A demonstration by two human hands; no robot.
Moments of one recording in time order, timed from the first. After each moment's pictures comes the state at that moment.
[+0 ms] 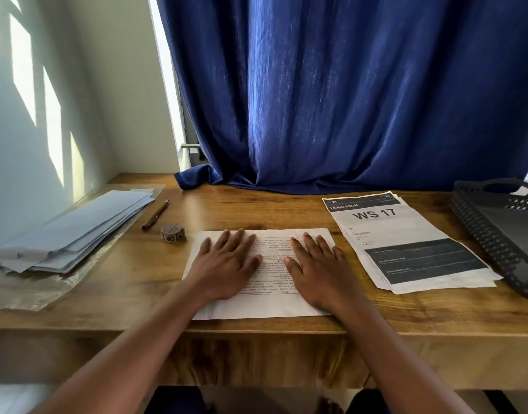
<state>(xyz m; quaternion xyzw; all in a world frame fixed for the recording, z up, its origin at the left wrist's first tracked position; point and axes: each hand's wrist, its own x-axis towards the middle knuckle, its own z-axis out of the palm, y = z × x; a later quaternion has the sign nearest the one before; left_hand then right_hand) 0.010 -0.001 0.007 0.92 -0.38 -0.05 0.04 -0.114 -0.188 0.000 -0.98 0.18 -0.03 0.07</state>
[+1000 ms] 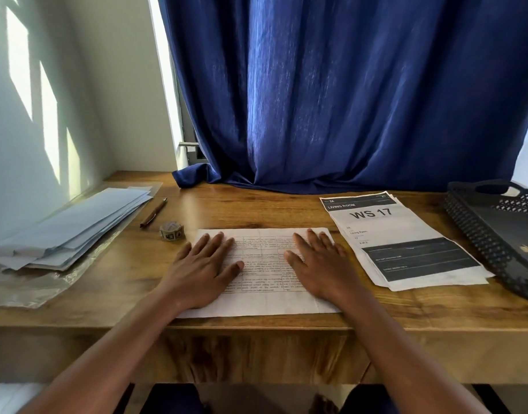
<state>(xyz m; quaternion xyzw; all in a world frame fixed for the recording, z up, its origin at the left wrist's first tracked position) 0.013 0.041 0.003 0.93 -0.37 -0.05 0.05 -0.107 -0.199 0.000 -0.98 0.20 -0.01 0.07</state>
